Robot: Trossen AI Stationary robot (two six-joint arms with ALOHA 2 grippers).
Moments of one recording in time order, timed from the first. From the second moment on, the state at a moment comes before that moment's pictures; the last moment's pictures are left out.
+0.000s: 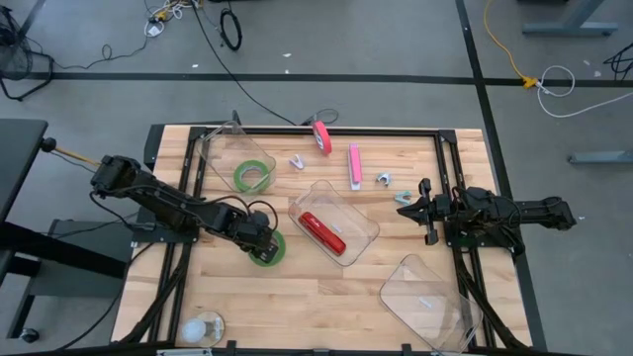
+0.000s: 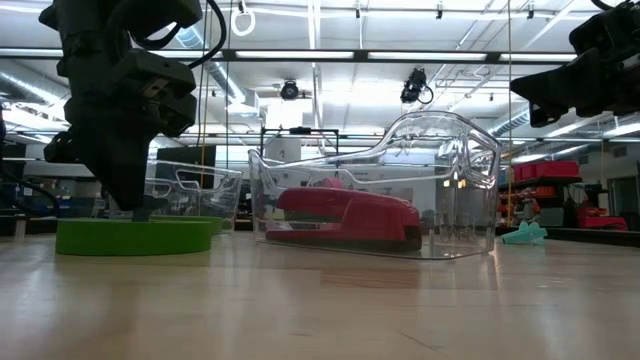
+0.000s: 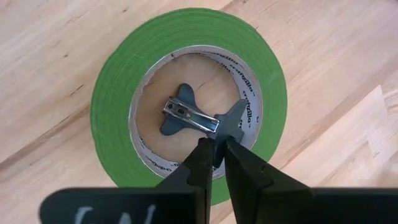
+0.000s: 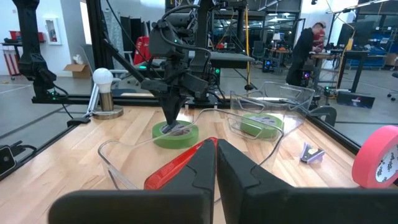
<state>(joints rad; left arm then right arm) -0.29 1.41 0.73 -0.51 -0.04 -1.27 0.04 0.01 0.02 0.01 0.01 -0.04</state>
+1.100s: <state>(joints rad) -0.29 1.41 0.85 -0.67 -0.08 -1.19 0.04 0.01 0.02 0.01 0.01 -0.04</state>
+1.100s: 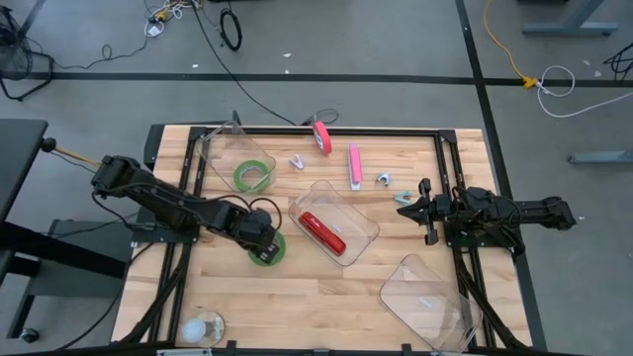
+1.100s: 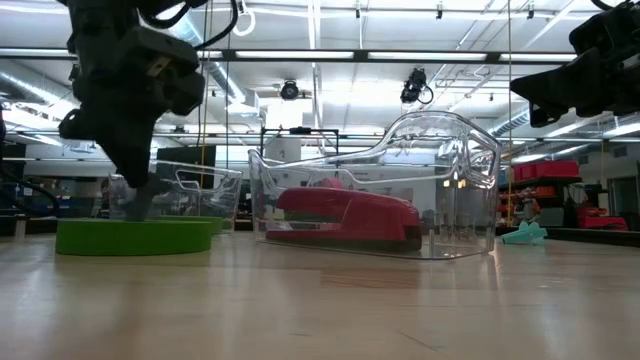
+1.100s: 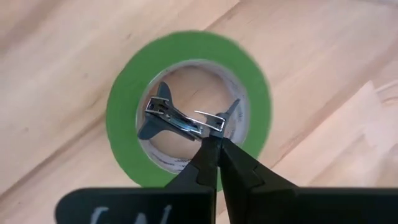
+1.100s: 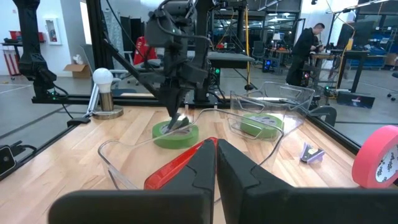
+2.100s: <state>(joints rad) -0.12 1.41 1.22 -0.60 -0.16 -0.57 0.04 0.01 0.02 0.01 0.01 -0.04</state>
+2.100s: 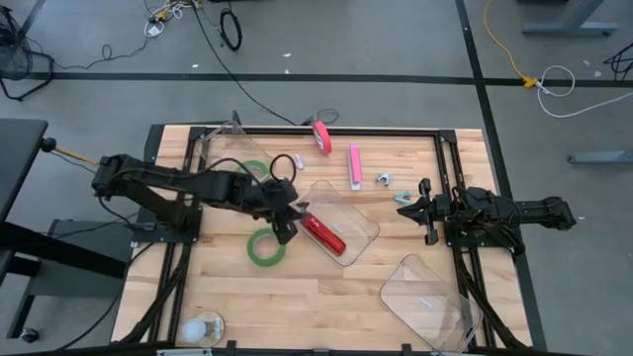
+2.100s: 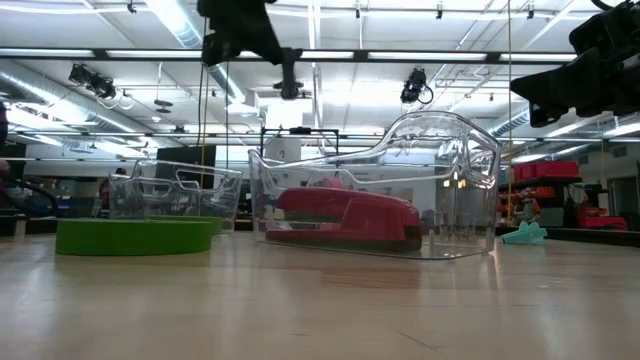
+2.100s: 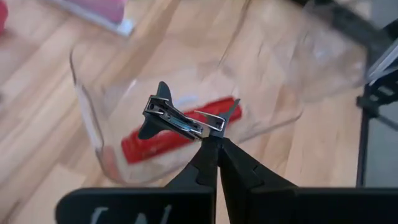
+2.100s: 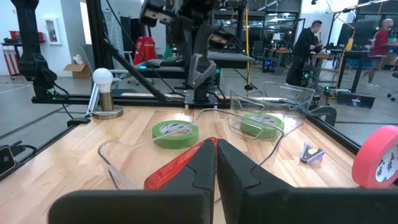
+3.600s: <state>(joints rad) -0.11 1.41 1.22 -0.33 -0.13 -0.35 0.04 0.01 0.02 0.01 0.01 -0.04</state>
